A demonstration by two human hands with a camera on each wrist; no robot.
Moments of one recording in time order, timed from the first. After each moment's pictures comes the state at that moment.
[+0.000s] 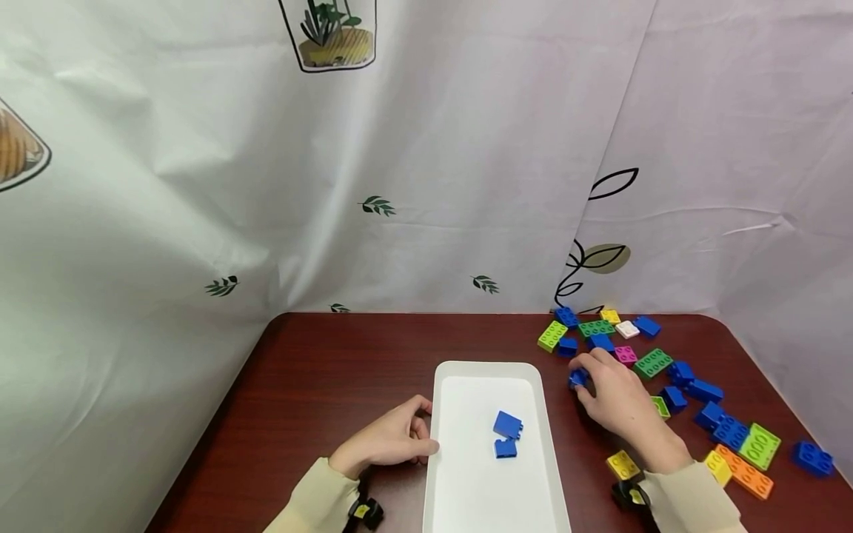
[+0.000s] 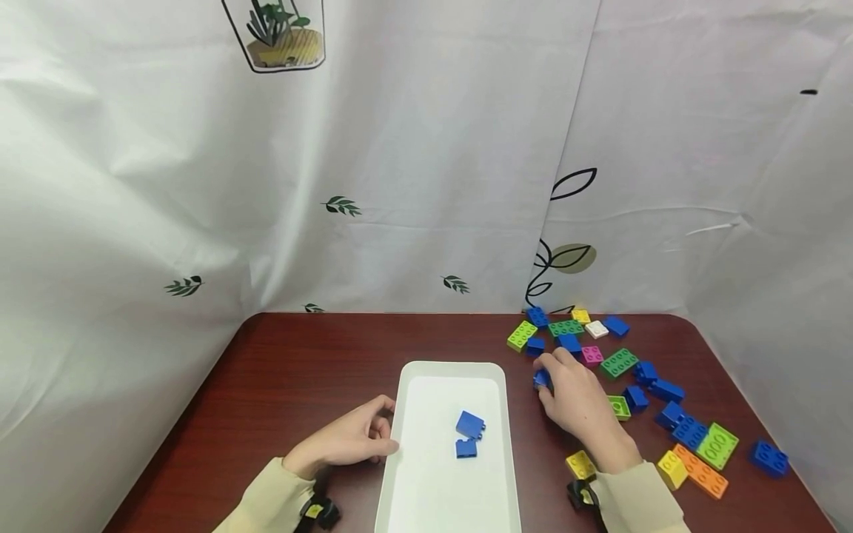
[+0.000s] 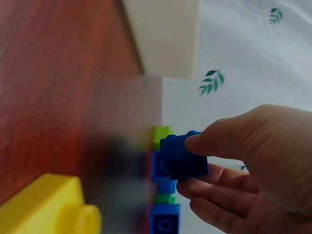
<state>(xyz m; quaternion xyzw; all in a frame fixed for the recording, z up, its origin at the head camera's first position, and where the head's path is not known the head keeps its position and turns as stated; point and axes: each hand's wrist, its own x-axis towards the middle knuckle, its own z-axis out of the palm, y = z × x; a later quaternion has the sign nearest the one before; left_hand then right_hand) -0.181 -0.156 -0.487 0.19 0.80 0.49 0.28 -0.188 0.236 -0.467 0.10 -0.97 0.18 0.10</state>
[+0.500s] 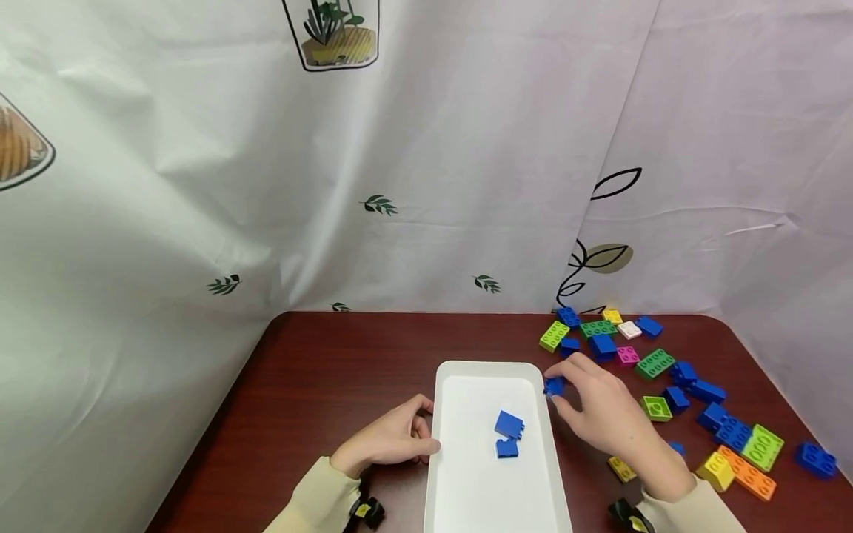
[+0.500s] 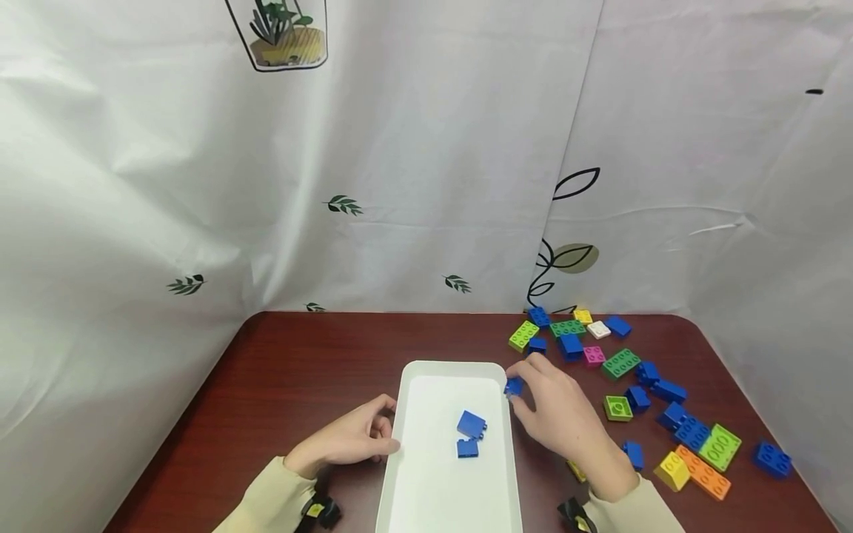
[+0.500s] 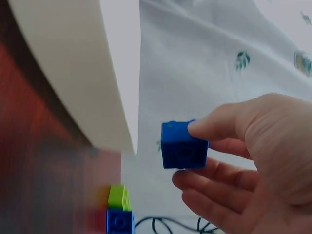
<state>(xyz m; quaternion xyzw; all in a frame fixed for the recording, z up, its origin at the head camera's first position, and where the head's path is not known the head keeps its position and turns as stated) -0.180 -0.156 -0.486 0.18 0.80 0.50 0.28 -0.160 0.198 -0.435 0.16 -0.96 0.22 0.12</state>
